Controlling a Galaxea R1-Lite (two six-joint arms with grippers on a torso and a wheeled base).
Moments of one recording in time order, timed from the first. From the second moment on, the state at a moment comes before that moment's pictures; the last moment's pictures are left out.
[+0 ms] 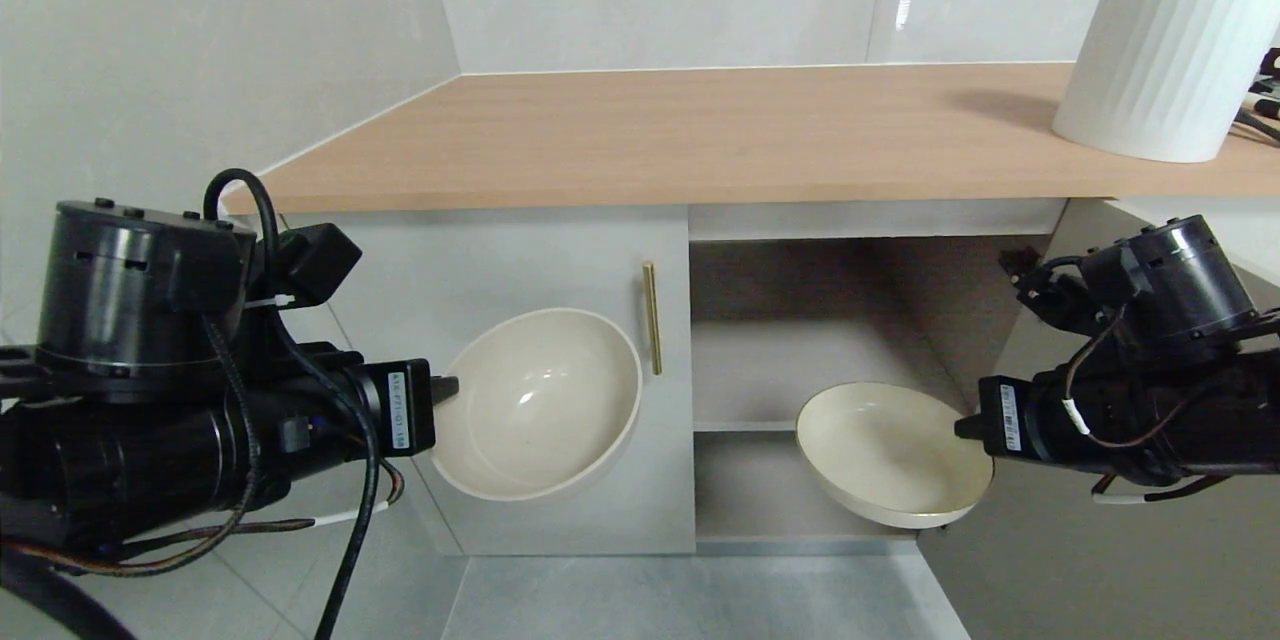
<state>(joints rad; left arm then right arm) -0.47 1.39 -0.81 -0.05 0.14 -0.35 0.44 1.55 -0.92 0.14 -0.06 0.46</state>
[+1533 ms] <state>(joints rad) -0.47 1.41 -0.81 -0.05 0.14 -0.35 0.31 2.34 -1.34 -0.26 -0.32 0.50</state>
